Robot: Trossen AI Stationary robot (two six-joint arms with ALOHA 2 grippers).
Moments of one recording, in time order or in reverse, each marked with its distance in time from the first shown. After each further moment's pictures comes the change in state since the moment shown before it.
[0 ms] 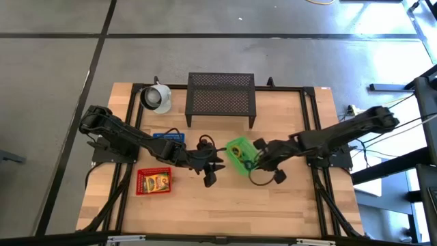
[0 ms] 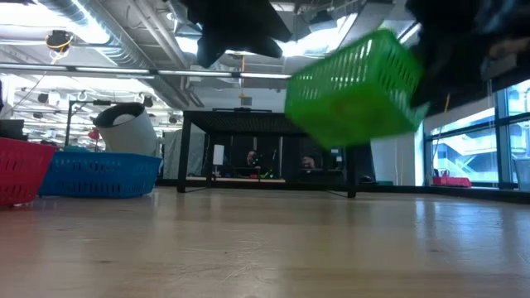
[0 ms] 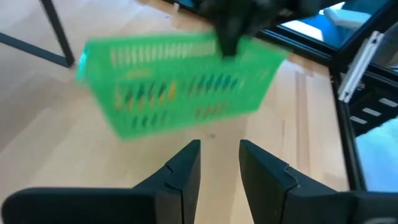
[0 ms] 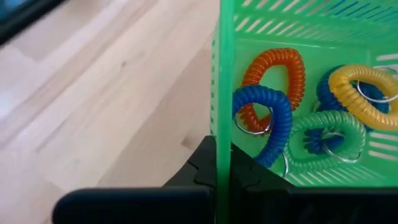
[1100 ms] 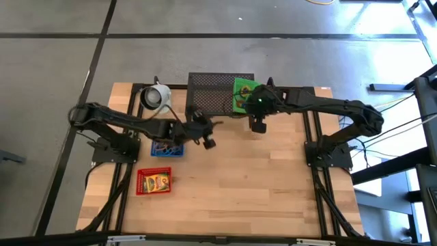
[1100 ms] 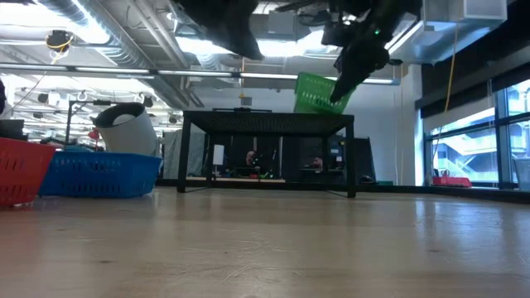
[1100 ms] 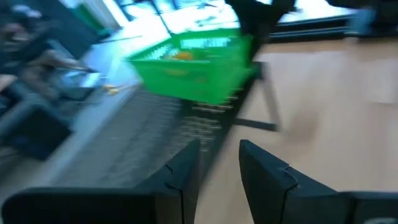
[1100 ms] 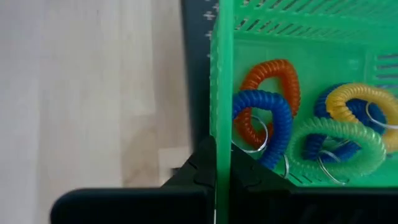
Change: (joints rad) left arm 0.214 -0.133 -0.002 -0.071 -0.410 0.568; right arm -0.551 0.223 0.537 -0.477 0.186 -0.004
